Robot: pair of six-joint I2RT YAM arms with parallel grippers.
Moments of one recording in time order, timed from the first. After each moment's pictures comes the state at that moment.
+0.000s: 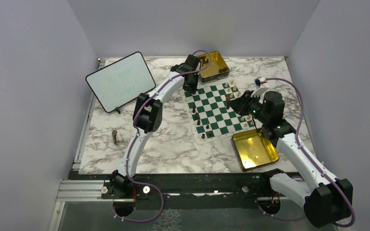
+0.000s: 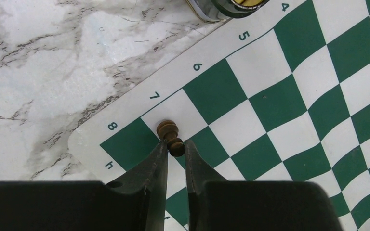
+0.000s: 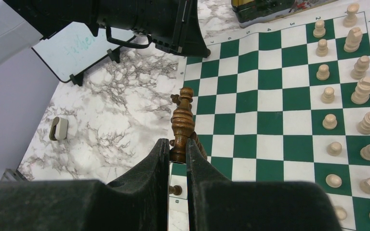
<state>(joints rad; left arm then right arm) -0.52 2.54 2.36 -0.81 0.06 -0.26 0.26 0.99 0.69 0.03 -0.30 0.41</state>
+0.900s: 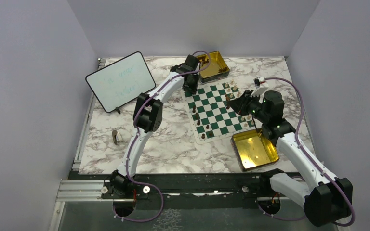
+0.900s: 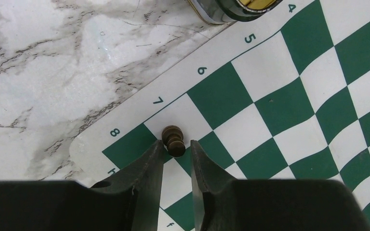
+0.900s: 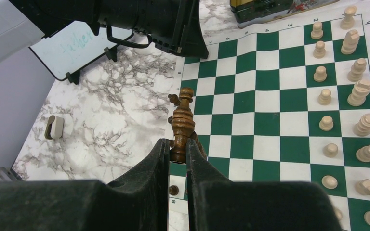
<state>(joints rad) -0.51 2.55 2.36 -0.80 0.08 -0.26 0.26 1.00 0.70 0.02 -0.30 0.39</state>
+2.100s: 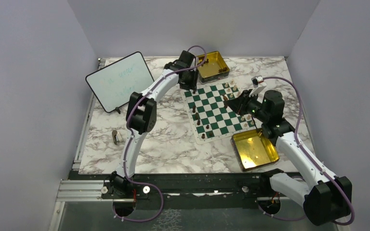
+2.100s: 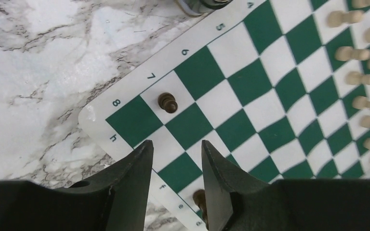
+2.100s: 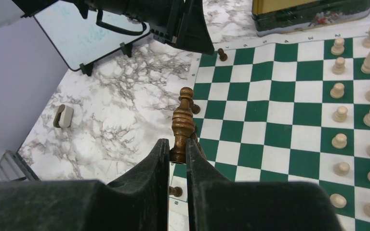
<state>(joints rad) -0.49 2.43 2.23 -0.76 0.14 -0.28 0.26 1.01 0.70 0.06 -0.37 0.36</state>
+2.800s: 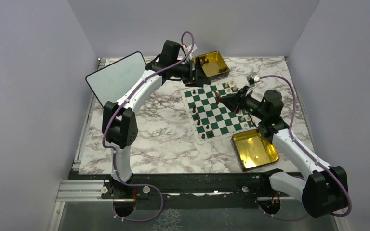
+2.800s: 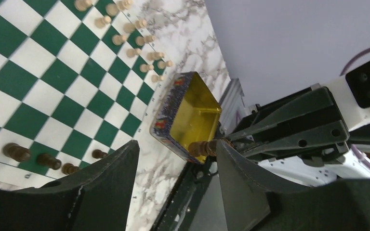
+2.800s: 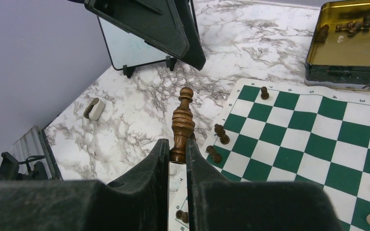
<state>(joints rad) -0.45 1.98 1.88 -0.50 0.81 -0.57 0.26 1.09 0.66 0.36 -0.59 0.33</state>
